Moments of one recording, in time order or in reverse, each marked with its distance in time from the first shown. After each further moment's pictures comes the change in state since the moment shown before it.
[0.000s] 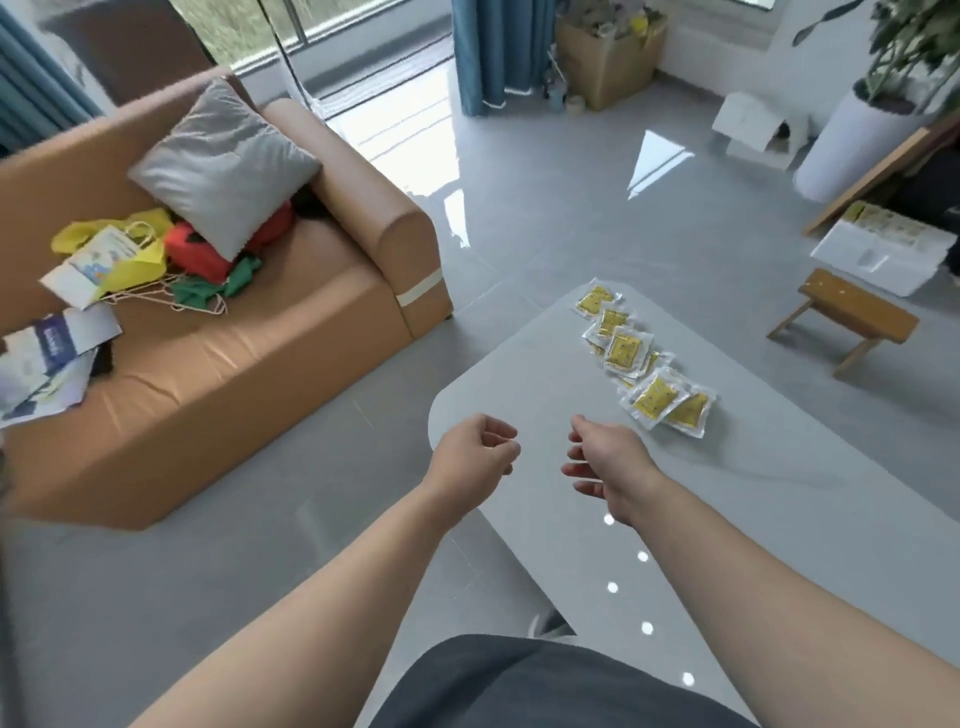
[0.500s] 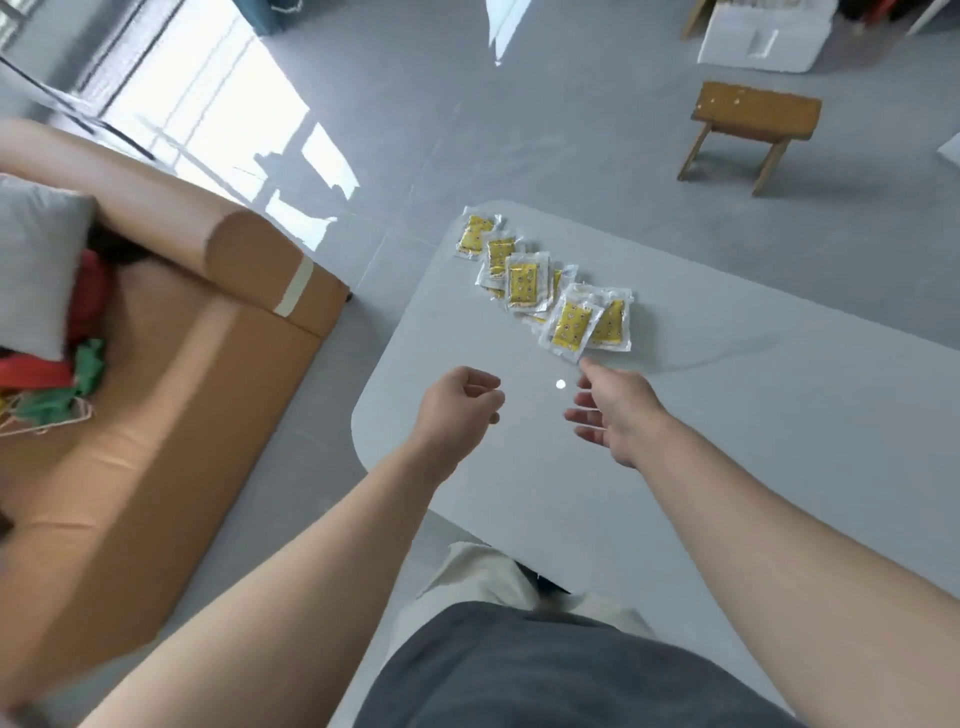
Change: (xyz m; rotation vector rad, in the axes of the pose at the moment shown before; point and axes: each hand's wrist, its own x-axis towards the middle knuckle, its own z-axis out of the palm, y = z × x) left_hand 0.137 0.078 0.126 0.227 -0.212 -0.046; right_hand 0.126 0.011 -0.127 0.437 0.169 0.258
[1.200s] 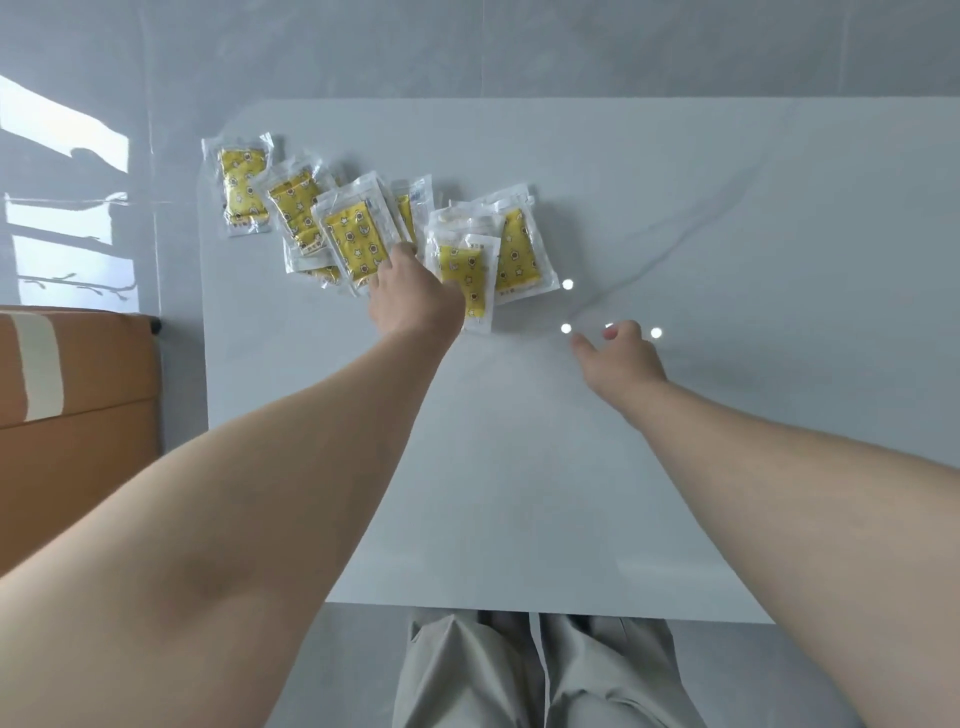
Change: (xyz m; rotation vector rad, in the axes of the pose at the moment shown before) left_hand 0.322 -0.003 0.179 0.688 0.054 0.199; right_hand 0.264 0.076 -0.061 -0.375 0.373 0.174
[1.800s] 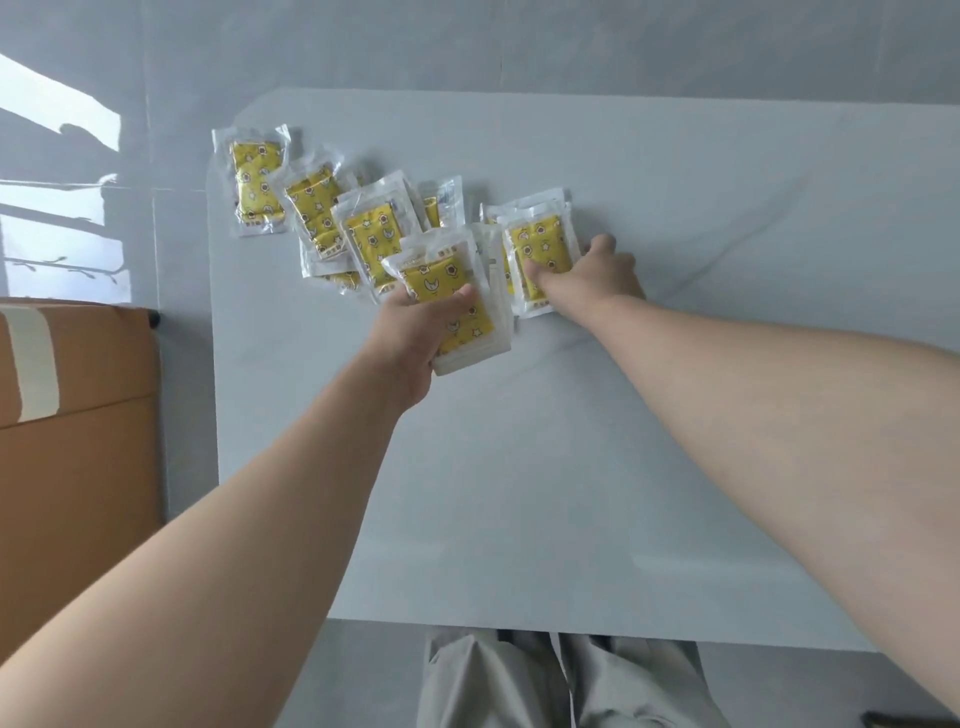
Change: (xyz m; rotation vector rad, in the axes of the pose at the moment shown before) left_hand 0.004 -0.028 -0.037 -0.965 -0.474 -0.319; right_hand 0.038 -0.118 0.018 -0.144 0.089 -0.106
